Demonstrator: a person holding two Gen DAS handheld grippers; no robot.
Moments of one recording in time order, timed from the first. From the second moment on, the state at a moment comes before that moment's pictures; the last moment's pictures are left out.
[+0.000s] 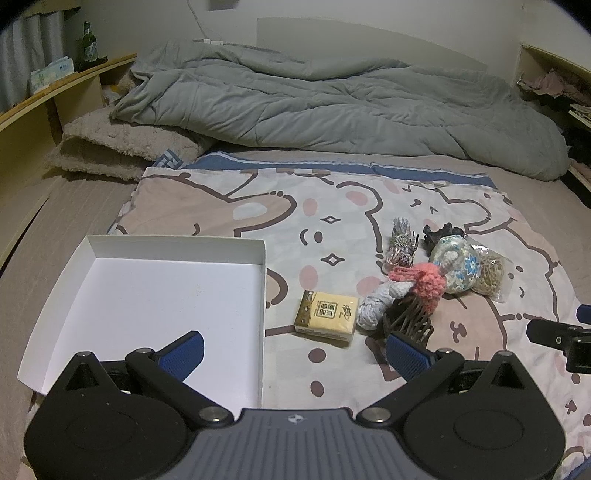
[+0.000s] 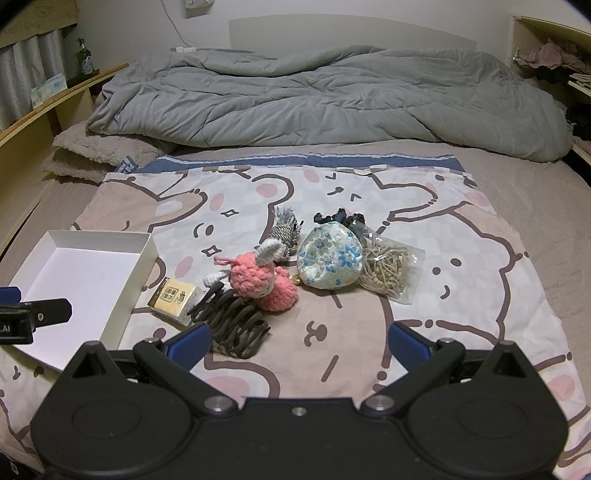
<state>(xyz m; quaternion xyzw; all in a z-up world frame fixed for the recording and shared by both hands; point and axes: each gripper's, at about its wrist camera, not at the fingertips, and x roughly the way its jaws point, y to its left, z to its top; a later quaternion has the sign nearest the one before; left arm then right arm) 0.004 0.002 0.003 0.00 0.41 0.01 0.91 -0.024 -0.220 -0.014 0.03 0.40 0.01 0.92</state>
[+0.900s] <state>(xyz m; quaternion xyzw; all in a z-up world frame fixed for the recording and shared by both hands) 0.067 0.009 -0.002 0.01 0.39 0.00 0.92 0.068 -0.192 -0.043 0.11 0.44 0.00 0.89</state>
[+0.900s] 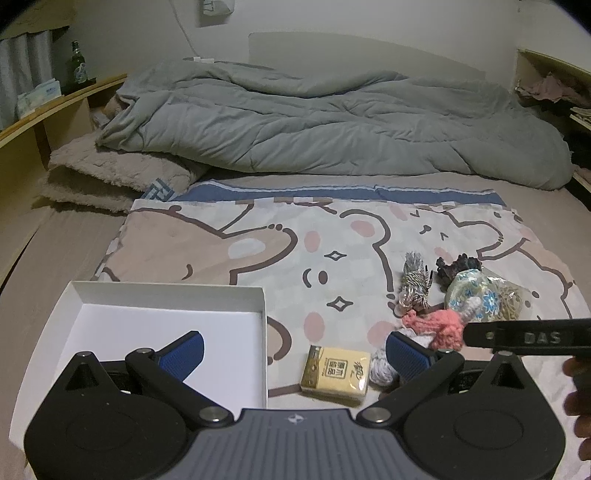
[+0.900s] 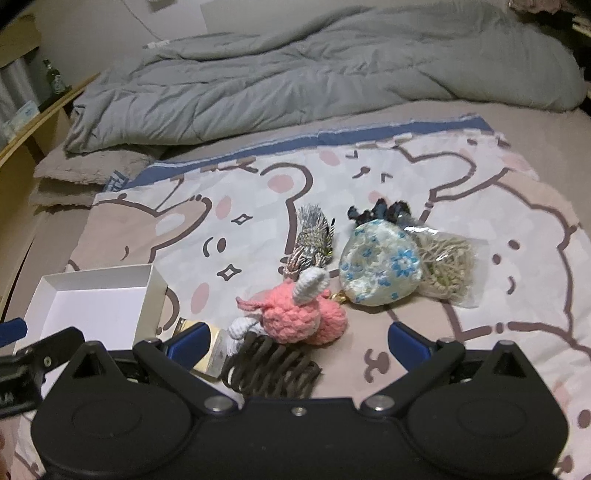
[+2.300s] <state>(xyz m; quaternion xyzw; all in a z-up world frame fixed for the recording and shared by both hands) 0.153 -0.023 -0.109 0.11 0.51 -0.15 0.84 0.046 -0.239 -0.086 -0.01 0.51 0.07 0.86</state>
